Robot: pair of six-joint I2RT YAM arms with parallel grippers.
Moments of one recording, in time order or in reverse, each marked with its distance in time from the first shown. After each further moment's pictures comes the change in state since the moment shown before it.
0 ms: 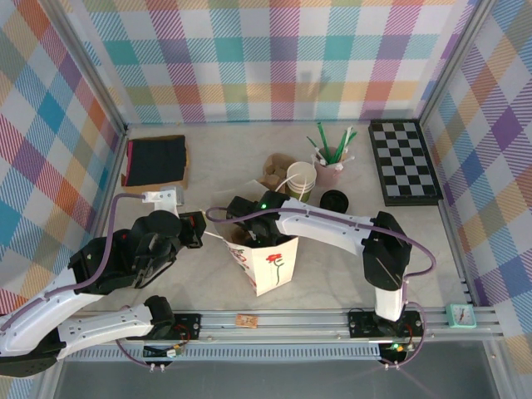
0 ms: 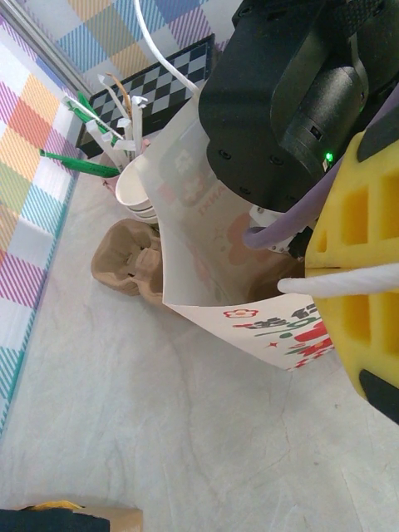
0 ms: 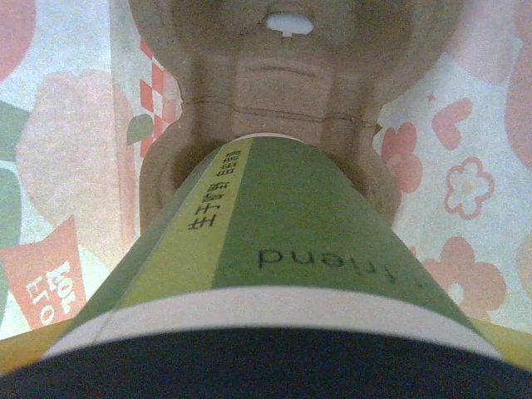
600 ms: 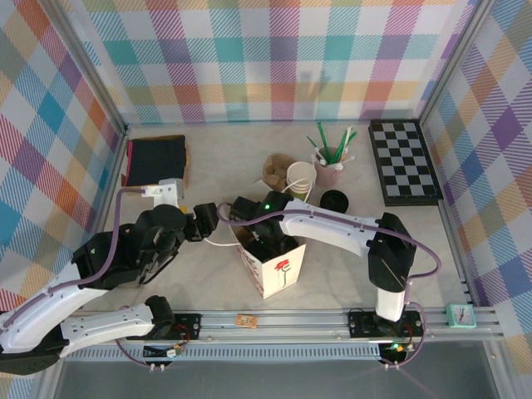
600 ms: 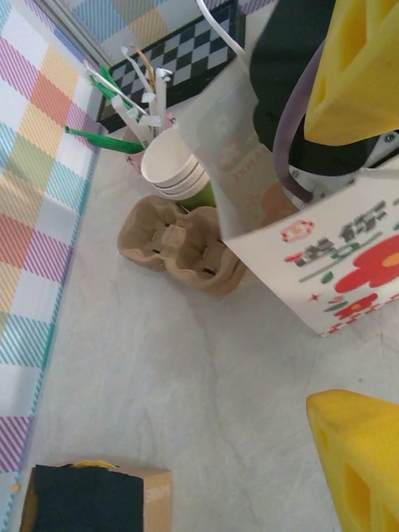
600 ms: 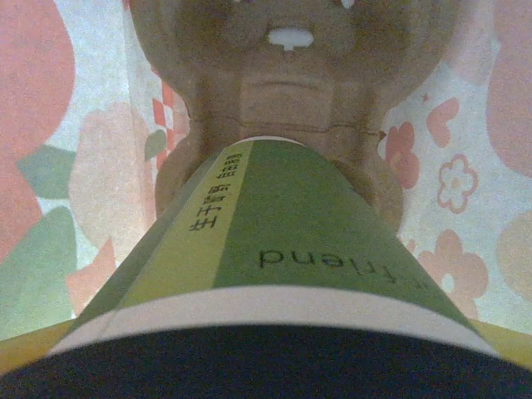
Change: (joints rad) left arm 0.008 0.062 0.060 -0.010 -0.069 0.045; right arm 0.000 -0.030 -0.023 -0.010 0.001 0.021
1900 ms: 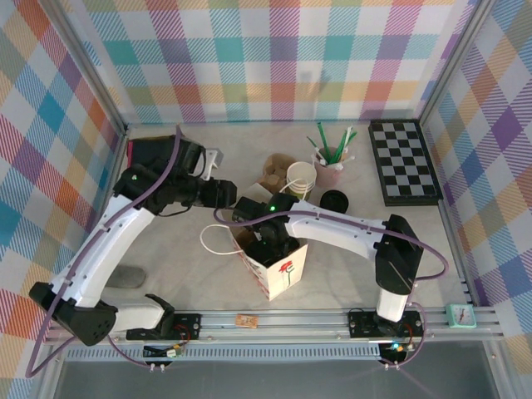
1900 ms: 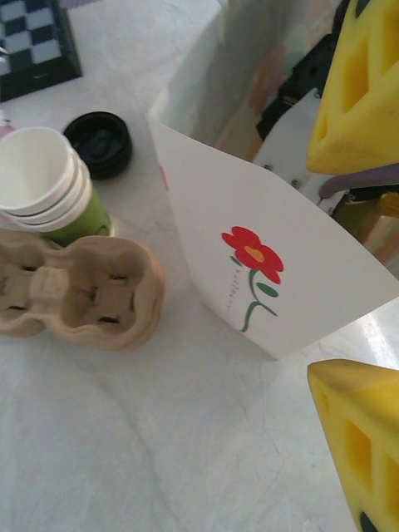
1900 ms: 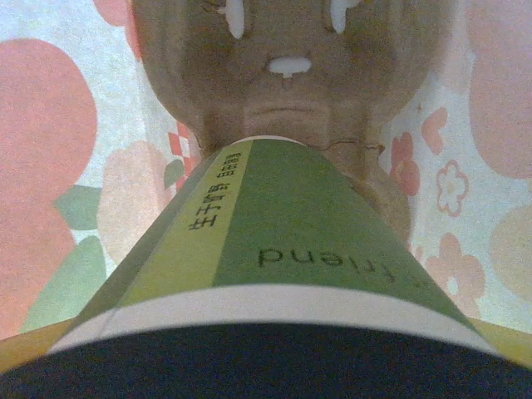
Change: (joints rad) left arm 0.516 0.463 0.296 -0.154 0.787 0.451; right arm 0.000 -0.048 -0.051 0.049 0.004 0.000
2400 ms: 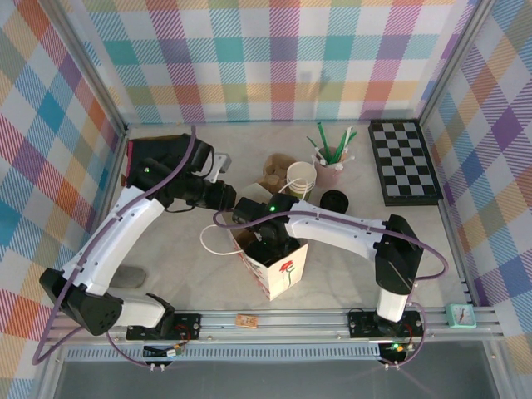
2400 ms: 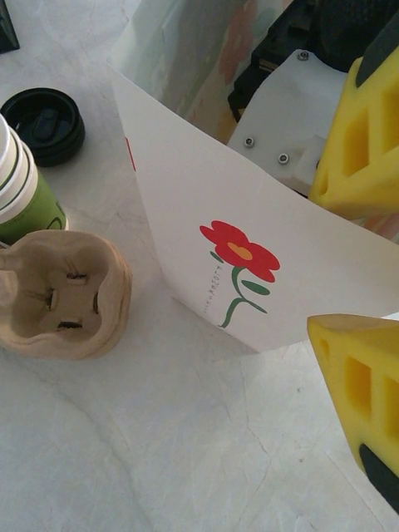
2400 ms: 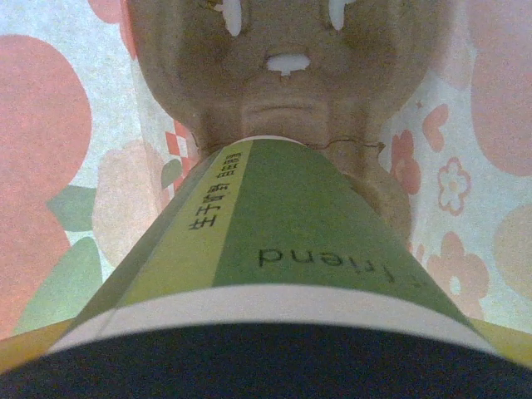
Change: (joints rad) left arm 0.000 0.066 0.008 -0.039 0.021 0.075; right arm 0.000 0.000 -0.002 0.000 0.000 0.000
